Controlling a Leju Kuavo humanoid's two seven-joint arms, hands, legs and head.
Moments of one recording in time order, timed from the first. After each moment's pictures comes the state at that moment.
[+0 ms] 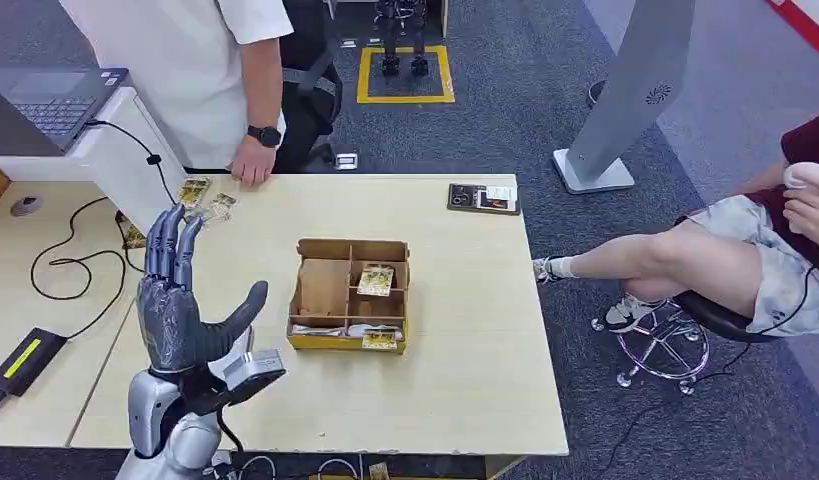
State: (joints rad) left arm -0.12 0.05 -0.32 -1.63 -0.85 0.69 -0.22; right arm -0.13 0.11 1.56 -0.07 -1.43 -0.60 -0.08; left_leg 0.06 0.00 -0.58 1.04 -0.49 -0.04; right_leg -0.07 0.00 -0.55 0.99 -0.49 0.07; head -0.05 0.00
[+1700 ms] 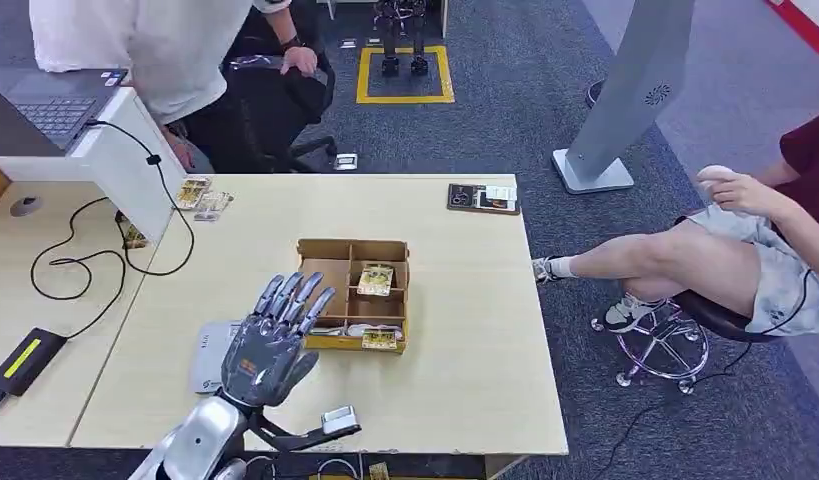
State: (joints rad) left arm -0.12 0.16 -0.57 -1.57 -1.38 0.36 0.18; right arm -0.12 0.11 1.55 -0.06 -1.48 -0.60 -0.09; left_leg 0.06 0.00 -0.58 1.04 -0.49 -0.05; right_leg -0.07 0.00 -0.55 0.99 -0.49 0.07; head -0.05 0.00
